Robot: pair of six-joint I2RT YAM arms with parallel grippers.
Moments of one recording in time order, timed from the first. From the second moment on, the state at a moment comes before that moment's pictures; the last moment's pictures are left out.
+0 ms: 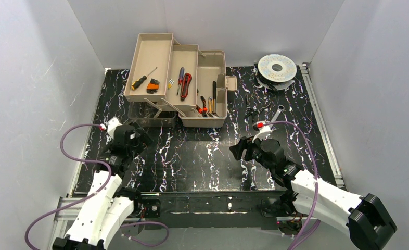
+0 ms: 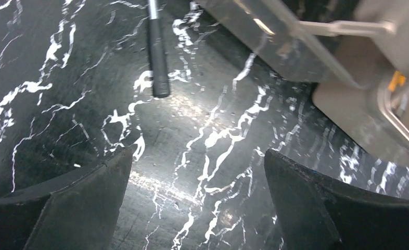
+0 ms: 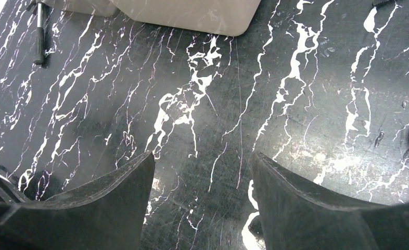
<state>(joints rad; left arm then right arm) -0.19 0.68 0.65 -0.71 -0.28 -0.72 0.74 0.82 0.26 0.20 0.09 0.47</state>
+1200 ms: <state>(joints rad) 0.06 1.63 0.92 -0.55 -0.39 -0.95 0.74 0.80 0.26 0.20 0.09 0.47</state>
